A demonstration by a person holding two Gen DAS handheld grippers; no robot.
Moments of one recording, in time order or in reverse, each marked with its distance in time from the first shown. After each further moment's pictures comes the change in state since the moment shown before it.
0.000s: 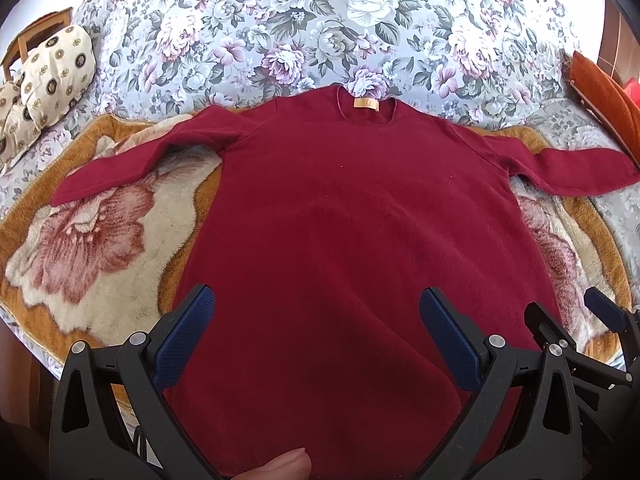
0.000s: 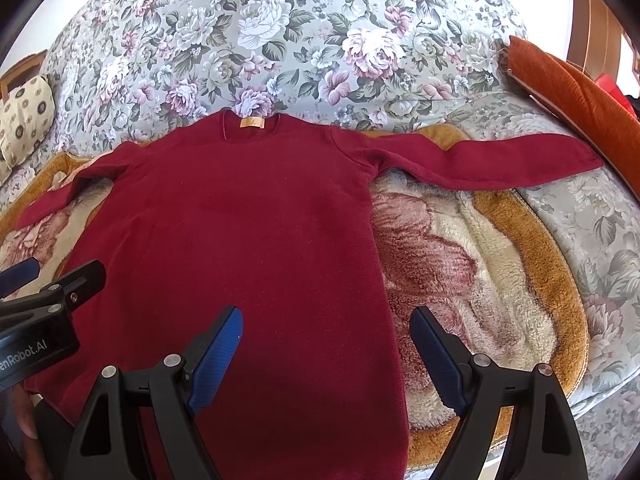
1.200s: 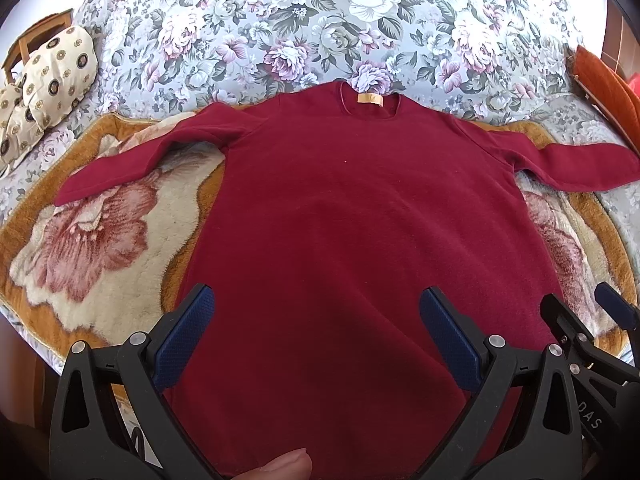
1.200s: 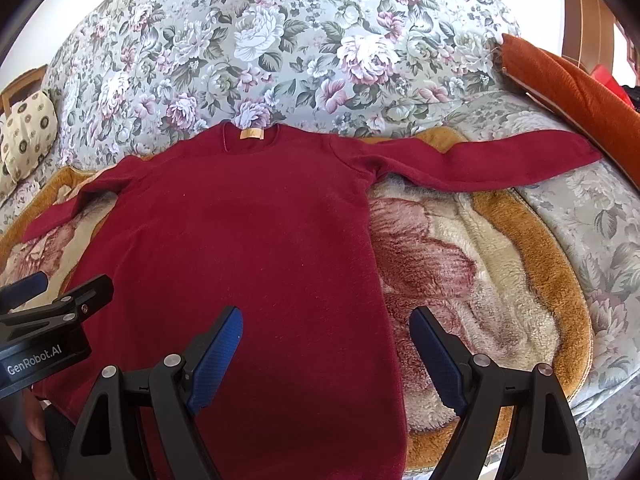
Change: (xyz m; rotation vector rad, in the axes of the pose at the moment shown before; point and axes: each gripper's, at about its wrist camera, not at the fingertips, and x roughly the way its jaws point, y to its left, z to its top) left arm 0.003 0.000 -0.001 0.014 0.011 0.026; right arm -0.005 -0.008 -0.002 0.032 -0.040 0.022
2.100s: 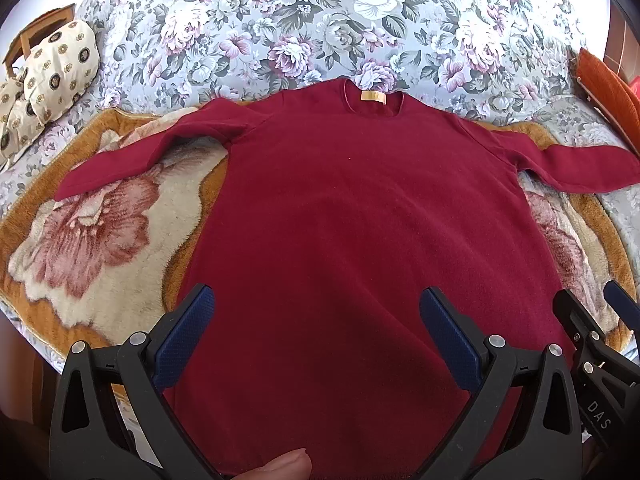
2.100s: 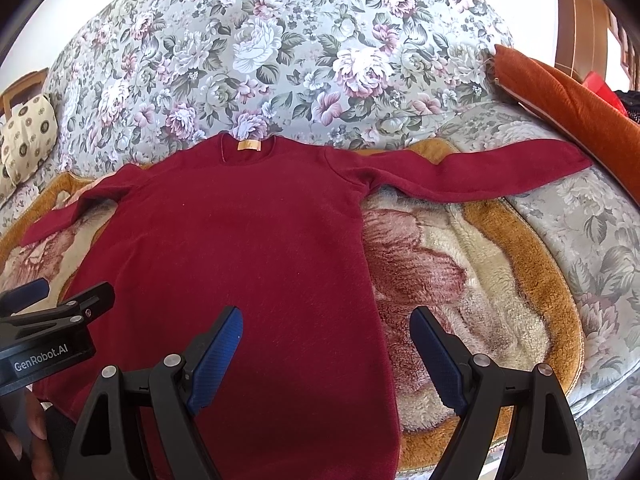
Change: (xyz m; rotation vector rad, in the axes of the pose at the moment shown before) left arm 0.002 0.004 -0.001 -0.010 0.008 -0.002; right arm -0.009 -0.002 0.000 -0.002 -0.038 -0.017
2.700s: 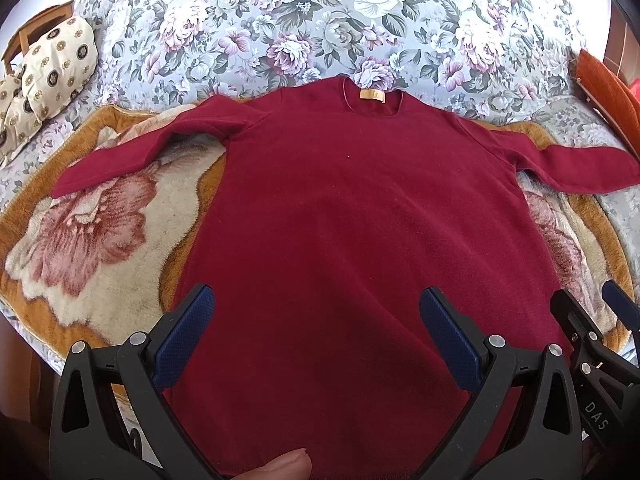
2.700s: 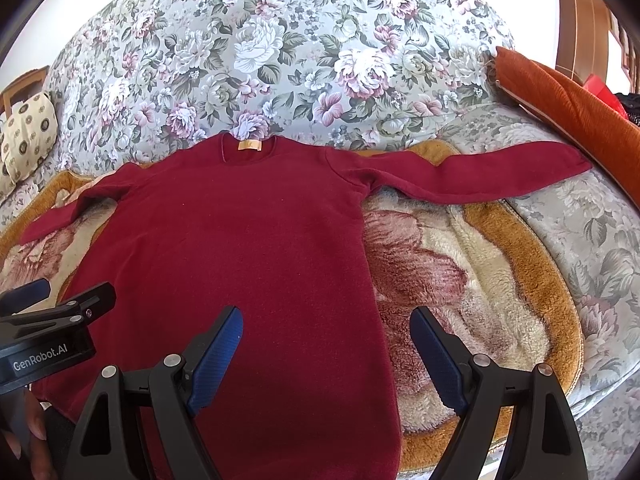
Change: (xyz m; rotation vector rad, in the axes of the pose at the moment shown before) left arm 0.002 0.001 0.000 -0.007 0.006 -0.010; right arm -0.001 0.001 0.001 -0.004 -0.001 -0.001
